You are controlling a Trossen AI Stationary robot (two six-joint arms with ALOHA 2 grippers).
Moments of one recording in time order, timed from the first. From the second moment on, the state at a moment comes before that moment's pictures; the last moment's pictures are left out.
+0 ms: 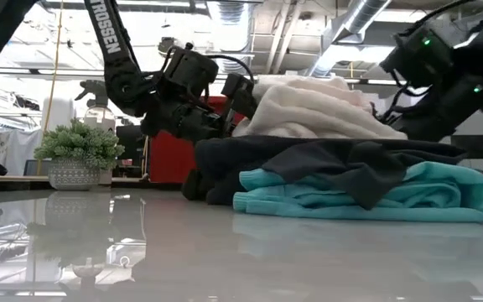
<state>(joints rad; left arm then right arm) 0.20 2.00 0.81 0.79 0.55 -1.28 0.06 1.44 0.32 0.36 0.27 1.61</state>
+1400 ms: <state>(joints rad) 0.24 1.96 0.82 1.00 0.28 -1.33 -0.14 1.26 0.41 0.28 0.26 1.33</state>
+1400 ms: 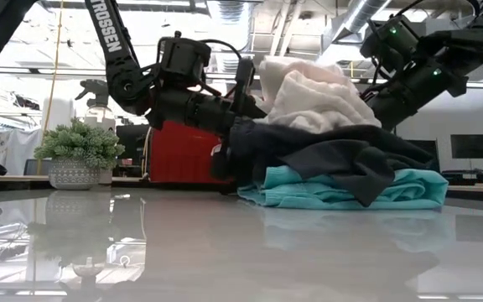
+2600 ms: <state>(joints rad) 0.20 1.75 0.82 0.26 0.27 -1.18 -0.14 1.26 0.41 0.21 0.18 1.26</state>
